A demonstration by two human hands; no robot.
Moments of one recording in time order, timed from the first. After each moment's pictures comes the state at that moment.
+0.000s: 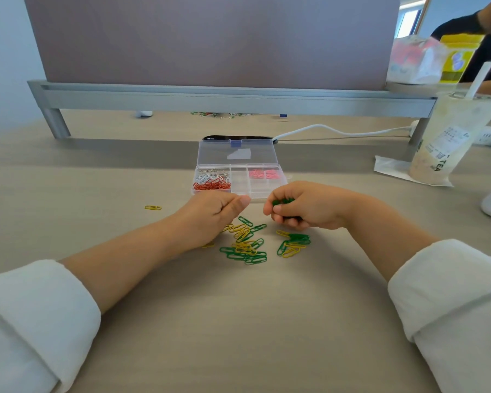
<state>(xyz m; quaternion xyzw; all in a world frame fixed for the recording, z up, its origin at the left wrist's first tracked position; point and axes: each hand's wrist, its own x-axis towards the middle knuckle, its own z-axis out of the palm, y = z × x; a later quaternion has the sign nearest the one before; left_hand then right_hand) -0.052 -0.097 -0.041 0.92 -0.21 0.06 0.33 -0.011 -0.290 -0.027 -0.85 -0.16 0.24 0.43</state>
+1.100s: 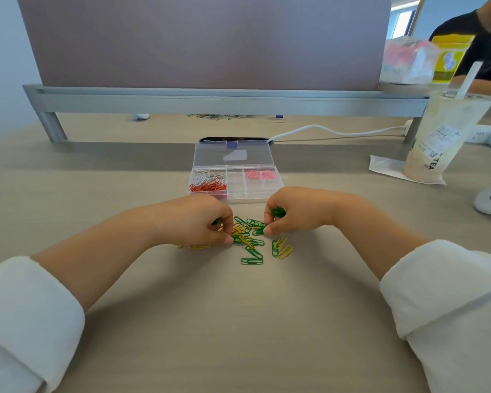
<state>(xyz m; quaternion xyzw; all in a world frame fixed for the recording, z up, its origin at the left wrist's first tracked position) -0.049 -0.088 -0.019 0.96 -0.26 -0.09 0.07 -0.017 -0.286 -0.019 -0.94 -0.26 0.15 0.15</state>
